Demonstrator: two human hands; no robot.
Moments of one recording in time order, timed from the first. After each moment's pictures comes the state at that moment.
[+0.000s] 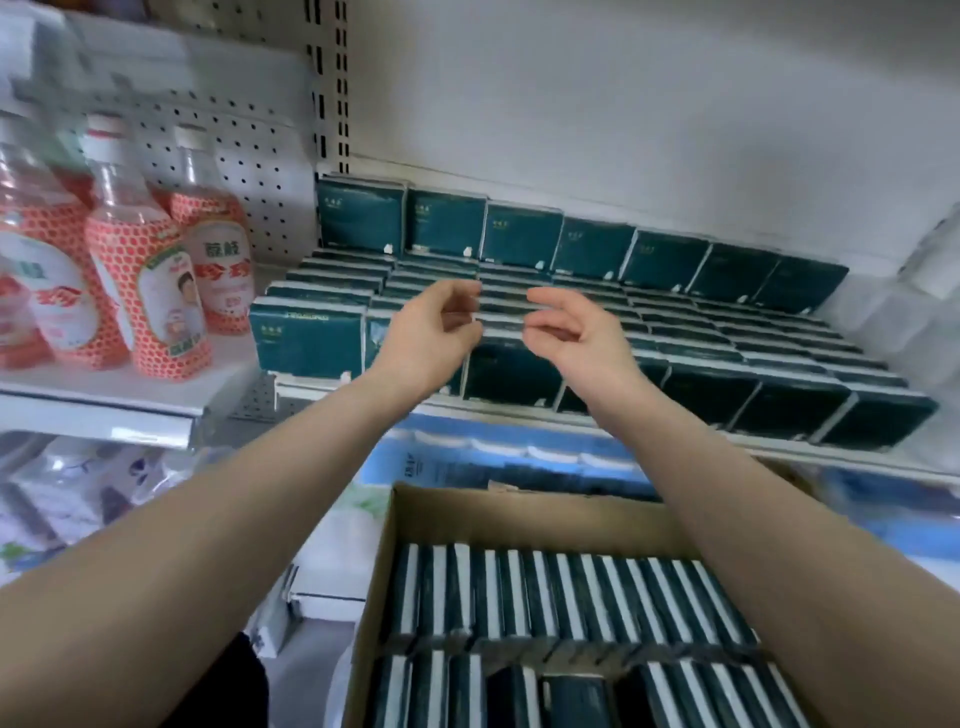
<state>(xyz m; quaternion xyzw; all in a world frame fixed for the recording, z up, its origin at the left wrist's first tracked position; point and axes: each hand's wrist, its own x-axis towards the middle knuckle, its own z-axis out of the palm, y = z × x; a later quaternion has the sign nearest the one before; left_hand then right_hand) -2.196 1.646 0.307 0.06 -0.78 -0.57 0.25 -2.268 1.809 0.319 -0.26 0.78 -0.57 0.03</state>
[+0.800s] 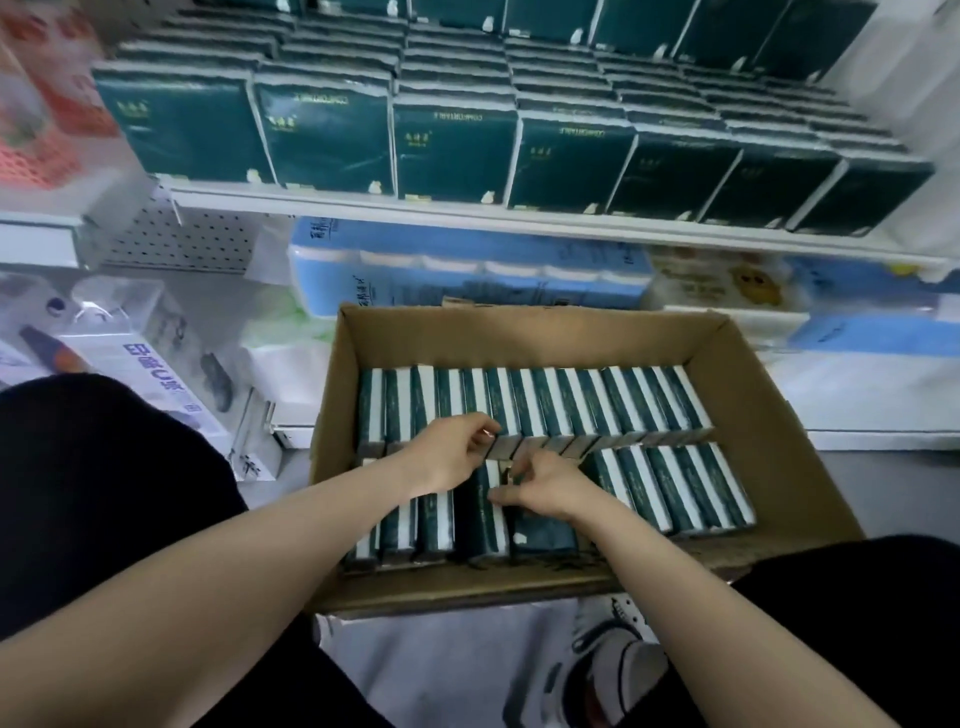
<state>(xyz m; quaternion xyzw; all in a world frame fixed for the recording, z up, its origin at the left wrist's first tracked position) -2.108 1.774 0.078 0.03 -0.90 -0.40 -0.18 -2.135 1.935 0.090 -0.07 0.90 -0.20 0.38</state>
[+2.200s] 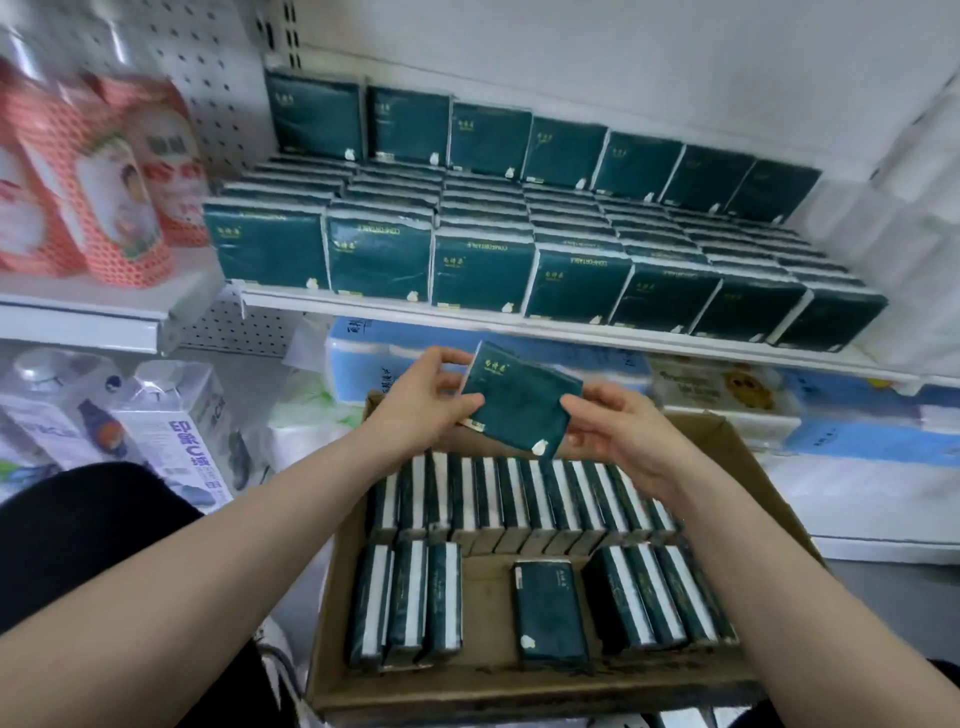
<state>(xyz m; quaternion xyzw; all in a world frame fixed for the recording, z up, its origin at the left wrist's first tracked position) -2.127 1.717 0.201 0.09 -0.75 -0.65 0.05 -2.208 1.940 0.211 -0.06 0.72 -0.65 0.24</state>
